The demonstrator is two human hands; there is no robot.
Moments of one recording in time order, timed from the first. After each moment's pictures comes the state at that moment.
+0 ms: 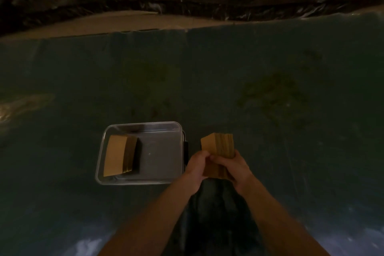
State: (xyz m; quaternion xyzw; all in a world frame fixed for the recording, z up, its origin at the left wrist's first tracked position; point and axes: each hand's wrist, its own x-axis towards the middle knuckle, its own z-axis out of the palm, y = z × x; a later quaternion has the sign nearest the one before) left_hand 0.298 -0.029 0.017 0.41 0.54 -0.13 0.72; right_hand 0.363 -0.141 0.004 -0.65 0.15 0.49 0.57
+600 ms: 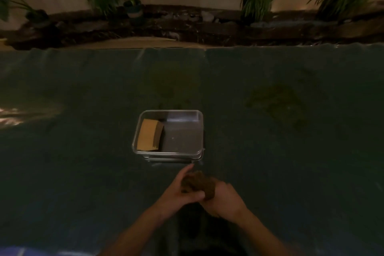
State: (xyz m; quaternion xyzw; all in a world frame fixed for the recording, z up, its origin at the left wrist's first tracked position) left_hand 0.080 -0.030 0.062 0.61 0.31 -0.08 0.73; right_hand 0.197 -0.168 0.061 -0.82 -0.31 0.41 0.25
